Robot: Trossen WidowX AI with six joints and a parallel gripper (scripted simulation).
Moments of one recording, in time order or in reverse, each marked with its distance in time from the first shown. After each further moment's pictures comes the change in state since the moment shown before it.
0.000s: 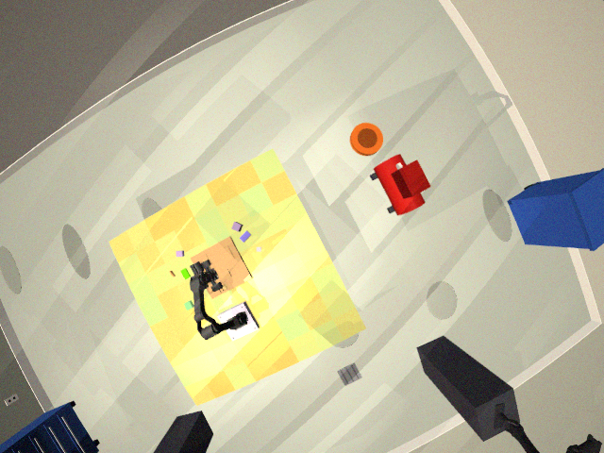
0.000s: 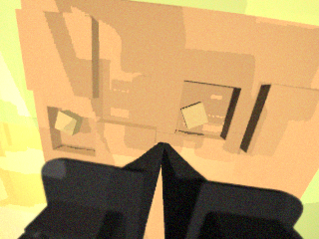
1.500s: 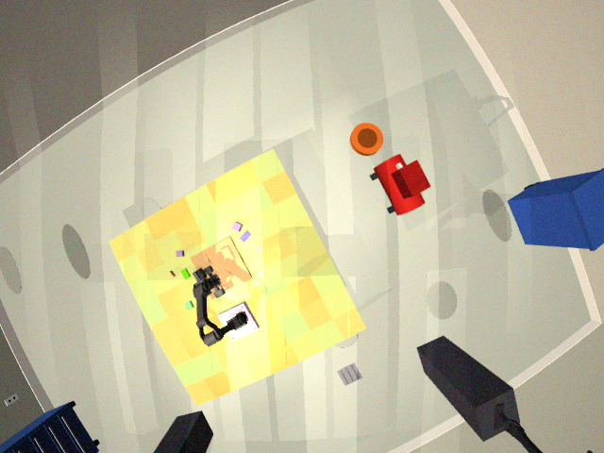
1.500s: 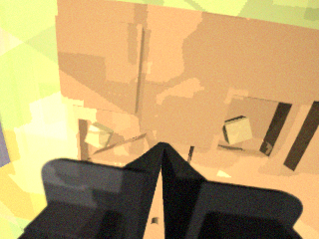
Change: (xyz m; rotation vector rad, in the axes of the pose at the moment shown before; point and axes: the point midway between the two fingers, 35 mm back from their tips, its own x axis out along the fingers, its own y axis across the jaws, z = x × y) arm 0.009 0.039 0.006 -0.007 0.002 0.004
